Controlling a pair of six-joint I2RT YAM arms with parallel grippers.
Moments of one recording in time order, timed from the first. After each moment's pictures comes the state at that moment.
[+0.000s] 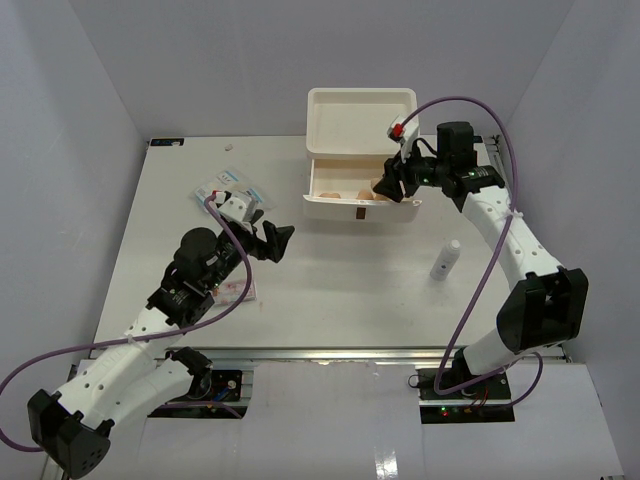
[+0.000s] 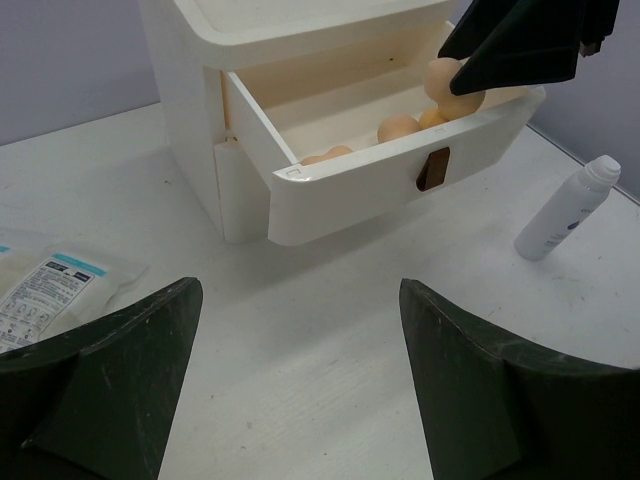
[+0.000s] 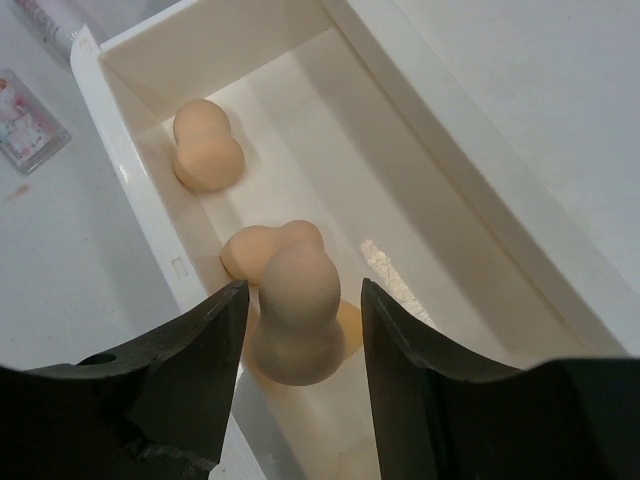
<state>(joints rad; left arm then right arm) -0.60 0.80 0.70 0.07 0.01 -0.09 0.26 1.53 1.42 -0.46 -0.69 -0.38</state>
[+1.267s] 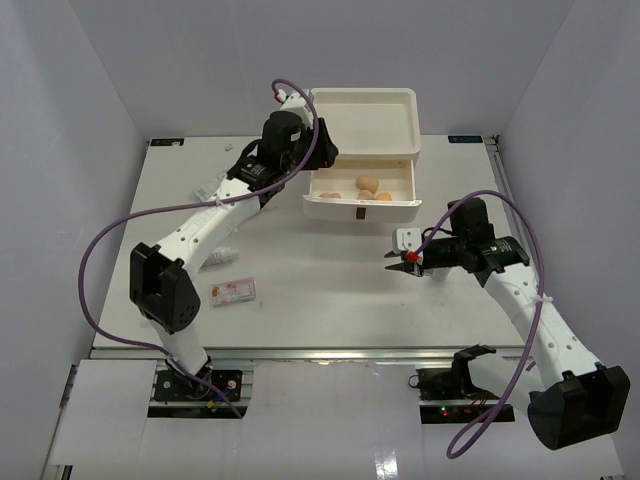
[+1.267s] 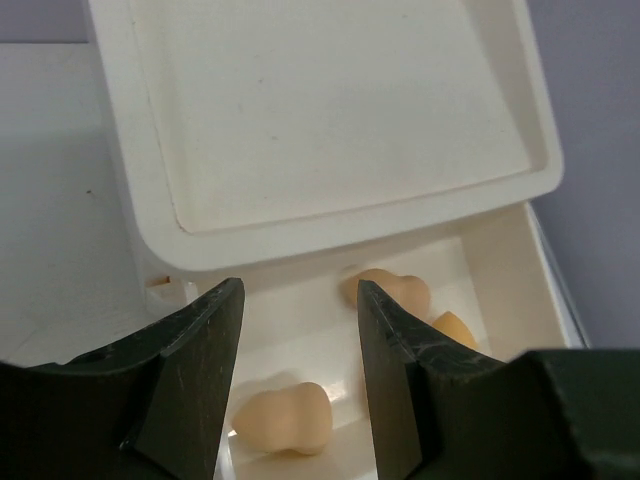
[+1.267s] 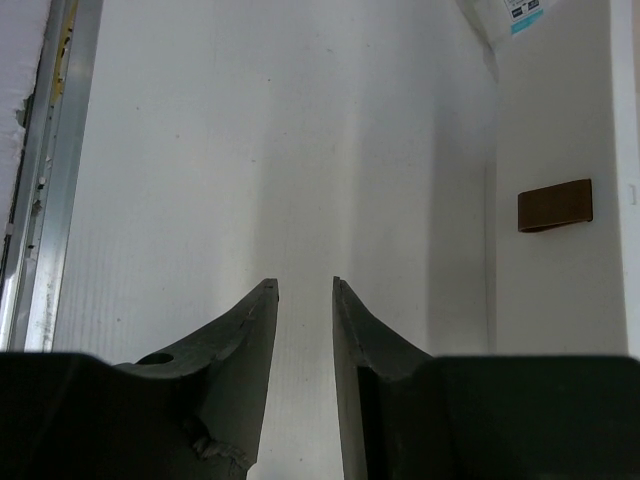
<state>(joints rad) -0.58 1.75 1.69 -0.26 -0.06 -0.43 0.30 1.03 0.92 -0.75 -0.96 -1.18</state>
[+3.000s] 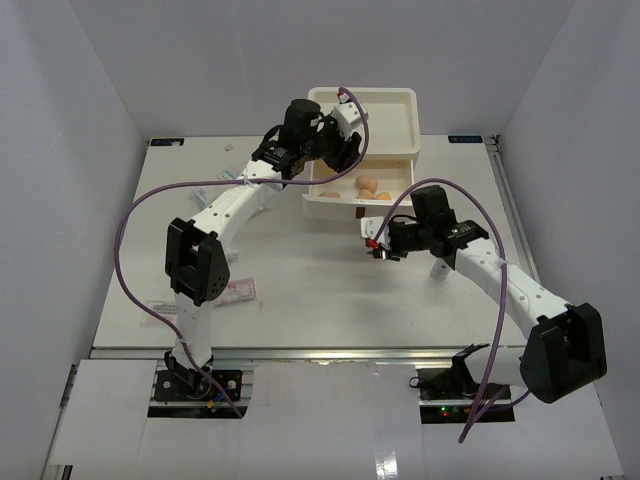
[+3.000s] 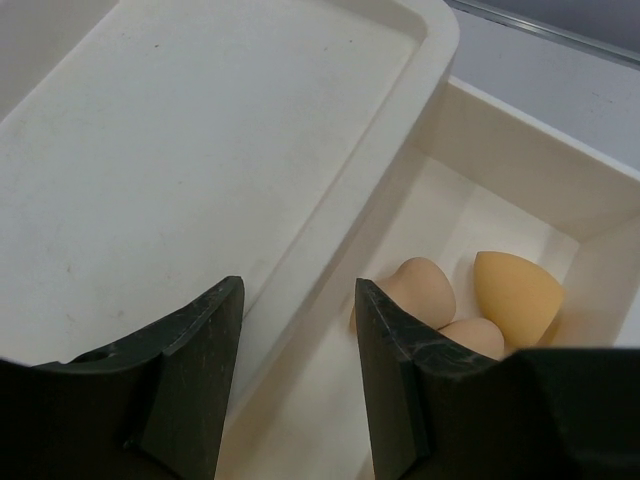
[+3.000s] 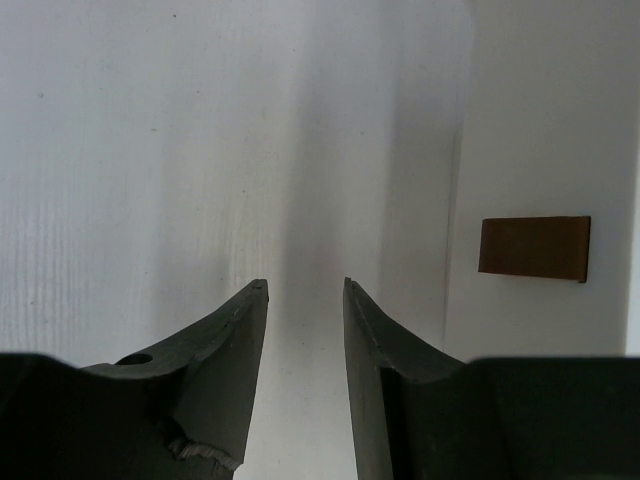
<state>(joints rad) -0.57 2.03 1.98 -0.29 0.42 0.26 0.45 1.27 0.95 -0.48 -0.71 -1.11</state>
